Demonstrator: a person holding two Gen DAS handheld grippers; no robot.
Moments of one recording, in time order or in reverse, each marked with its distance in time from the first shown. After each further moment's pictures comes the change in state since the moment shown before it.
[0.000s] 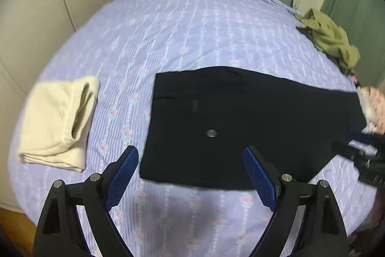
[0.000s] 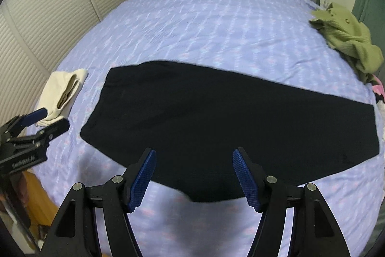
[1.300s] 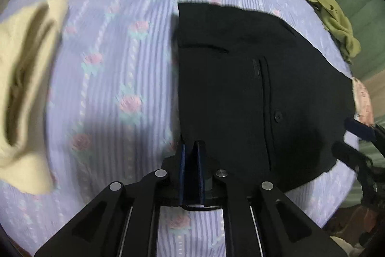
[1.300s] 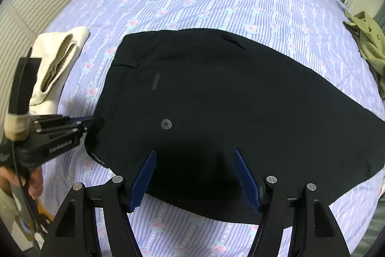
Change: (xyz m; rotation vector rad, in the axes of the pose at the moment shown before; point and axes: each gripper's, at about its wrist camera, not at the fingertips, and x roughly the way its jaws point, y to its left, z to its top) left arm 0.139 0.093 0.003 -0.016 0.306 -0.189; right arm 0.106 0.123 0.036 -0.106 0.188 -0.072
